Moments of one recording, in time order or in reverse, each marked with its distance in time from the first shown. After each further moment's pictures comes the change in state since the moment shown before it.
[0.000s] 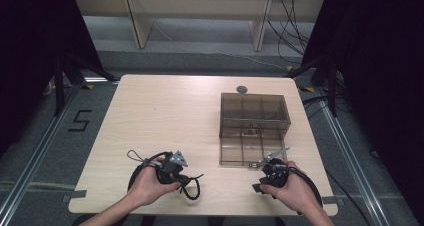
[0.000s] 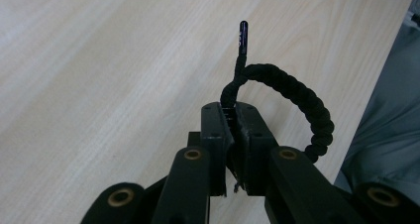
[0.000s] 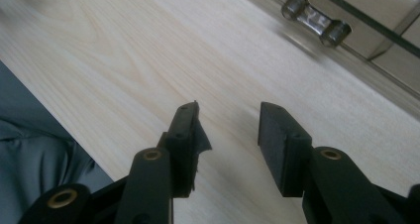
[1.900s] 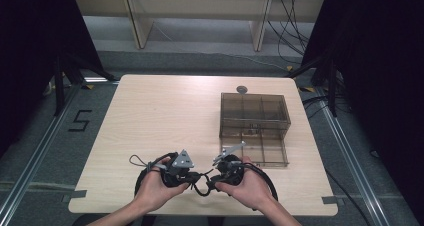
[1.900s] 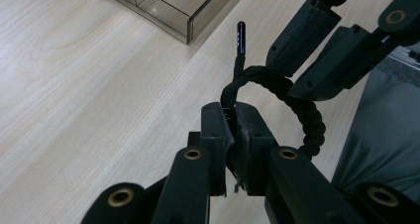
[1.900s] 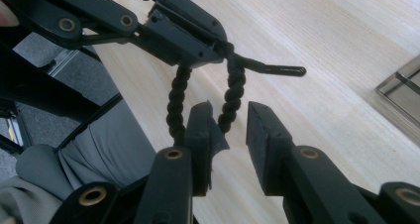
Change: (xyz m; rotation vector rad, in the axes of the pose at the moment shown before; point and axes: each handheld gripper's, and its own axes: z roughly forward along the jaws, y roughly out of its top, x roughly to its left) left arm -0.023 0.013 -0.002 -0.174 0.041 0.031; right arm 0.096 0.066 0.022 -0.102 0.208 -0.140
